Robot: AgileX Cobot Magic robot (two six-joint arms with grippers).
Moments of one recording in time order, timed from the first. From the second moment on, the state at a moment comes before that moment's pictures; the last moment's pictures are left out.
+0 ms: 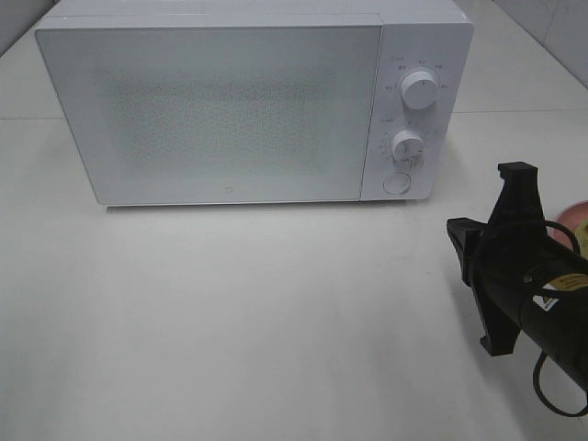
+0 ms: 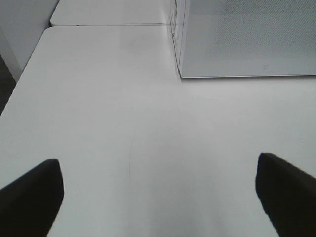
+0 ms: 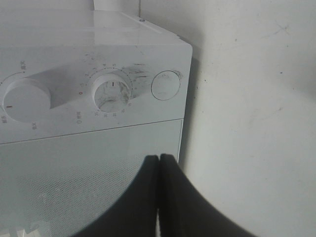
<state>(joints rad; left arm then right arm) 0.03 0.00 -0.50 -0.11 1.04 0.07 0.78 1.63 -0.20 0.74 -1.13 1.38</state>
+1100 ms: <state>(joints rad) 0.03 0.00 -0.50 -0.11 1.04 0.07 0.55 1.90 -0.55 0.52 -0.91 1.39</state>
